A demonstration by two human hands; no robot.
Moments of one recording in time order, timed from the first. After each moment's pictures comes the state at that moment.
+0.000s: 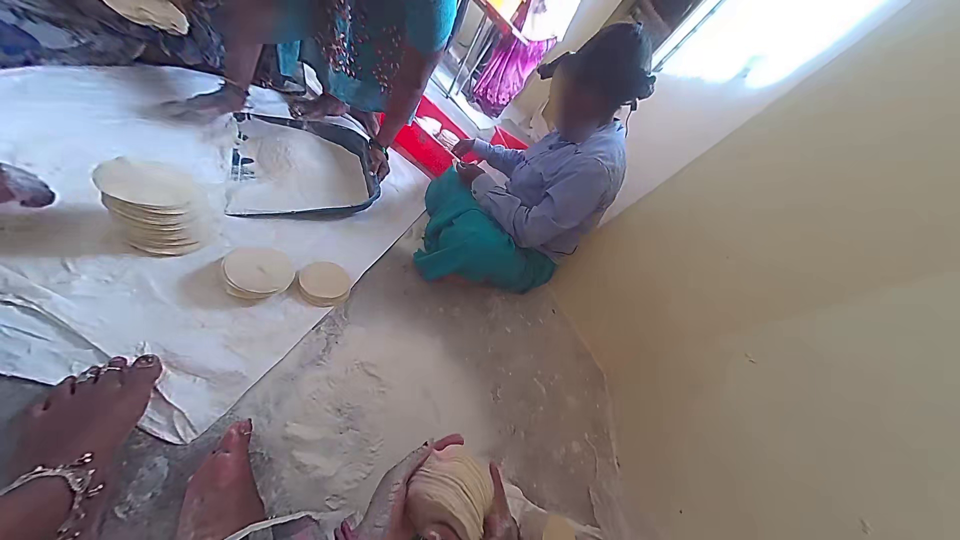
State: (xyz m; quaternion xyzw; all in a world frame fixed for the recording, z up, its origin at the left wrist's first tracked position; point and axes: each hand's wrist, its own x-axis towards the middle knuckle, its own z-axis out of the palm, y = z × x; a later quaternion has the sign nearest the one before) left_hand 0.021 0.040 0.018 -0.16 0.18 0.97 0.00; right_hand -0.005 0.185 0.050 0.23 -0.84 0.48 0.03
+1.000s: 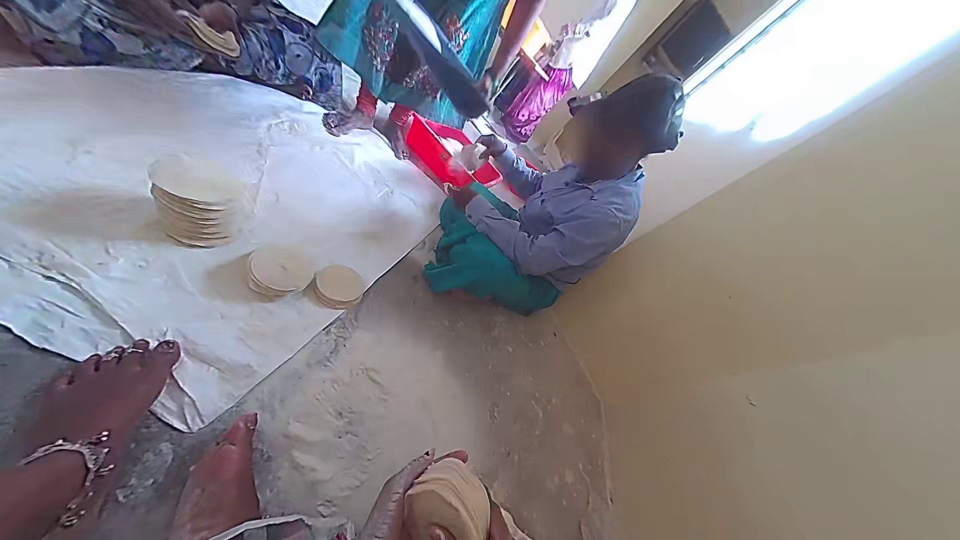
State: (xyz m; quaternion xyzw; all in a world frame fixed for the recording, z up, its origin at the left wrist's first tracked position) left_hand 0.026 0.030 0.082 -0.27 0.18 0.94 0.03; right_hand 0.000 0.175 0.070 0.24 -0.84 0.49 0.02
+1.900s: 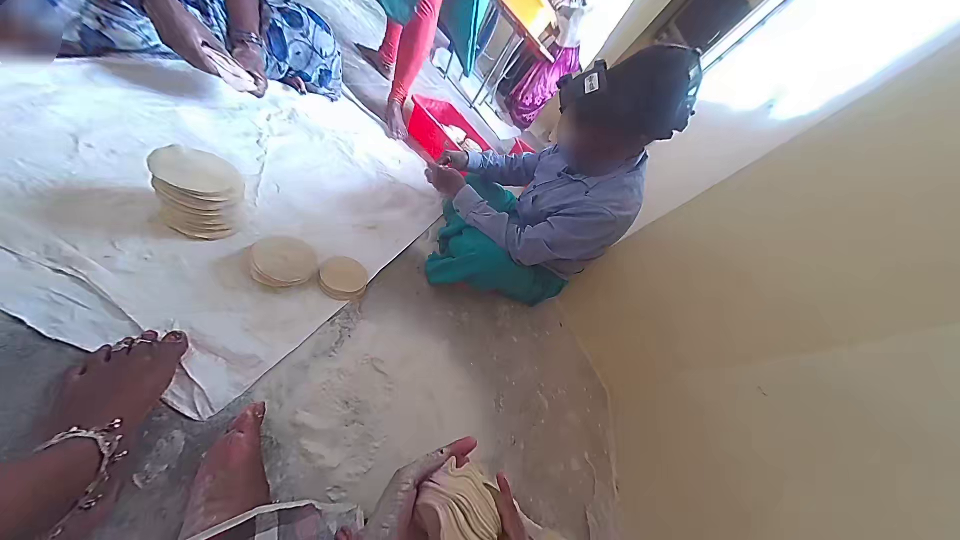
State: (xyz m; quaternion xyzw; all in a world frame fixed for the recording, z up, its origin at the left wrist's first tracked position) left_hand 0.030 0.038 0.054 -0.18 0.14 0.97 0.03; right_hand -0.003 0.184 0.075 0.29 -0.82 0.48 0.09
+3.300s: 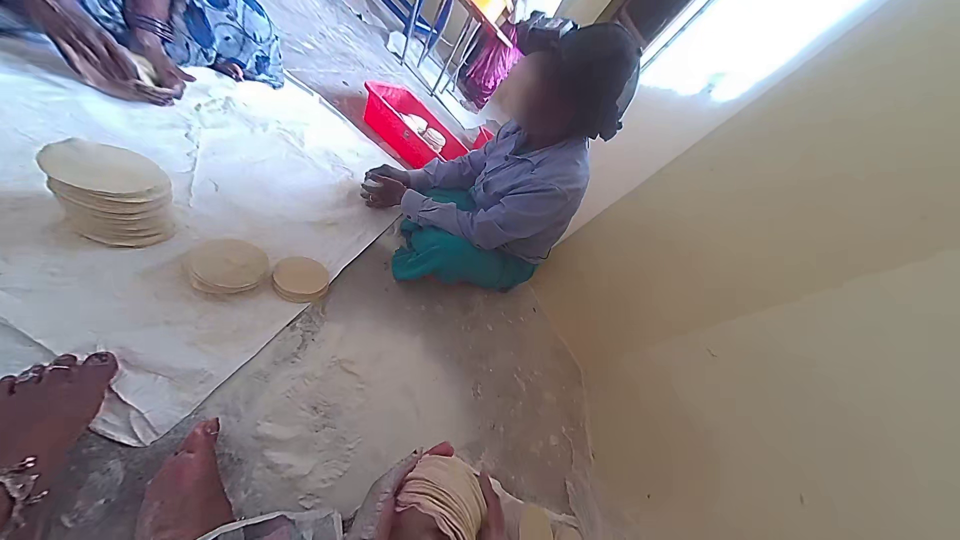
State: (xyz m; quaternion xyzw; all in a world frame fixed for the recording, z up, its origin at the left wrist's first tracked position) left_hand 0.031 0.056 0.045 -0.18 0.16 0.97 0.06; right_hand 0.006 0.203 0.064 0.26 -0.83 0.48 0.10
